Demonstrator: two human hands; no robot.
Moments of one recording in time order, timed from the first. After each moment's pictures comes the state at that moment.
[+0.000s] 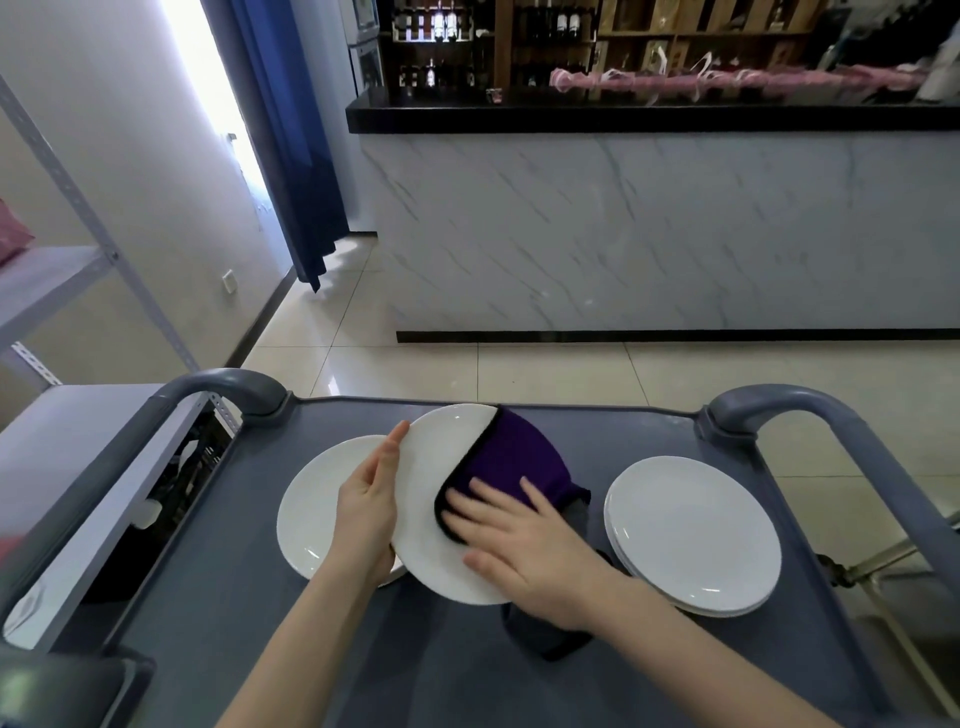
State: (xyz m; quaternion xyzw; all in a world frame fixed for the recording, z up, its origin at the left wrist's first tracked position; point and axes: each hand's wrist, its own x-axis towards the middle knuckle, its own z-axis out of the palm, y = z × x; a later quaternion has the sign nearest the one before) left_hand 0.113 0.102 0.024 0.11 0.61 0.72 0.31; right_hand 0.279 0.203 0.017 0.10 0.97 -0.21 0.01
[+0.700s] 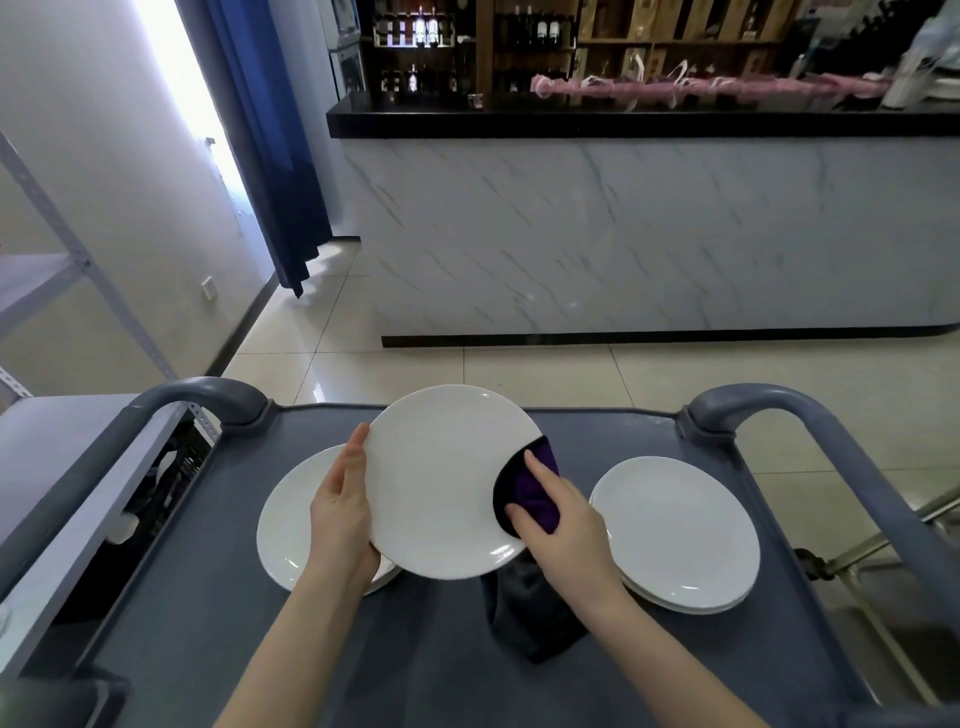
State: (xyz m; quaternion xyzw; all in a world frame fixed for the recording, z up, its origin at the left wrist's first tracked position) left_hand 0.111 0.105 0.024 0.04 0.58 0.75 0.30; right_hand 0.298 0.208 0.015 0.40 0.74 -0.46 -0.28
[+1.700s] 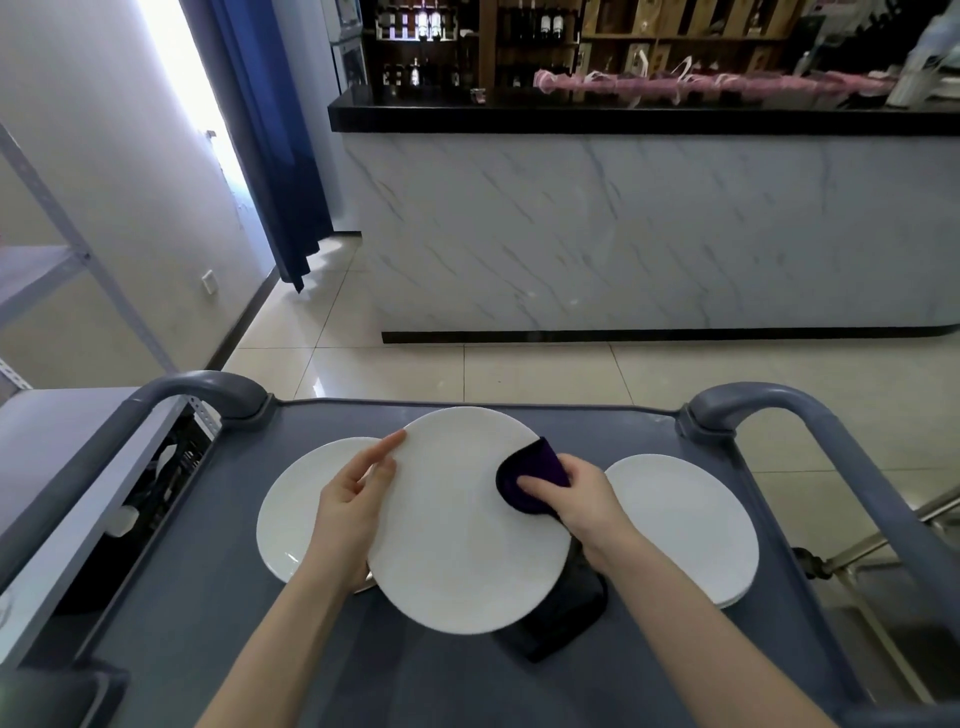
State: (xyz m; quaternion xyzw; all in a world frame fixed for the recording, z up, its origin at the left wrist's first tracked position) left_hand 0.111 0.092 0.024 0.16 0.63 0.68 0.34; right_hand 0.291 0.246 0.025 0.43 0.61 -0.62 -0.23
